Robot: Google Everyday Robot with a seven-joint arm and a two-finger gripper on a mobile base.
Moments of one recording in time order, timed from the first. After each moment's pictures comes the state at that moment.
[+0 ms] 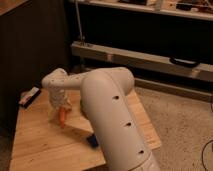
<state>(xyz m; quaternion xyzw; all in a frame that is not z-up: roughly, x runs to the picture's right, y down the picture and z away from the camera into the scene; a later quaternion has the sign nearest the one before) -0.281 0.126 0.877 -0.35 0.10 0.46 0.81</state>
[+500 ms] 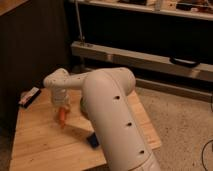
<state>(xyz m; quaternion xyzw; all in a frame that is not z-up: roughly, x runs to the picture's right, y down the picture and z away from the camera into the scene) -0.274 0.125 0.881 -0.36 0.11 0.47 0.80</state>
